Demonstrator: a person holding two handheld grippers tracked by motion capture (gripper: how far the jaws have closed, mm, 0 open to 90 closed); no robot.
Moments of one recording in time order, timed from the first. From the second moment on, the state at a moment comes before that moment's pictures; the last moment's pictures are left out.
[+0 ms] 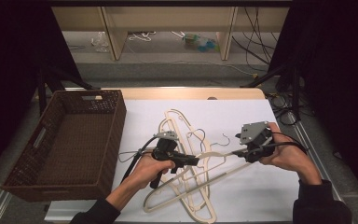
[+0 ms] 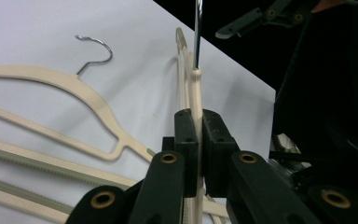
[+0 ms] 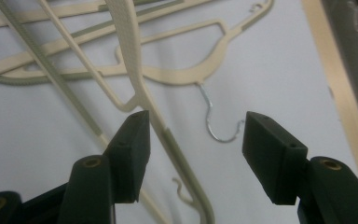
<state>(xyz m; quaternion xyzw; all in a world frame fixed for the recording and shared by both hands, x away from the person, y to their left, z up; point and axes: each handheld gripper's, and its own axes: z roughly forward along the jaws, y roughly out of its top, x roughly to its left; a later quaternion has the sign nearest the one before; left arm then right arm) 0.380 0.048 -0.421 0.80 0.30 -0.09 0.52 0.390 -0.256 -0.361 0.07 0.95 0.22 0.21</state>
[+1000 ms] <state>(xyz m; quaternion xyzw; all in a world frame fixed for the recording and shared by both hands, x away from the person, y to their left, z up) 0.375 0.141 -0.310 0.69 0.37 0.01 0.62 0.315 -0.235 -0.403 0.23 0.85 0.40 0.25</state>
